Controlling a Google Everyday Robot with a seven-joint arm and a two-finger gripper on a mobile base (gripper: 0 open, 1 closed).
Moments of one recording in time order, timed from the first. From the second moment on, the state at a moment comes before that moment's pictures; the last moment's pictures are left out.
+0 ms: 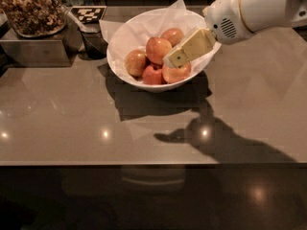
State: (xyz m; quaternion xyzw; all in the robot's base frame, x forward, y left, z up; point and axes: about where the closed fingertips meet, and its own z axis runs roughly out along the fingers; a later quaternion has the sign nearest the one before) arm 0.566 -0.087 0.999 -0.44 0.77 0.13 0.44
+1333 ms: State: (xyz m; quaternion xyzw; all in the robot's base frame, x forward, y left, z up) arm 0.572 -0.065 0.973 -0.45 0.78 0.16 0.41
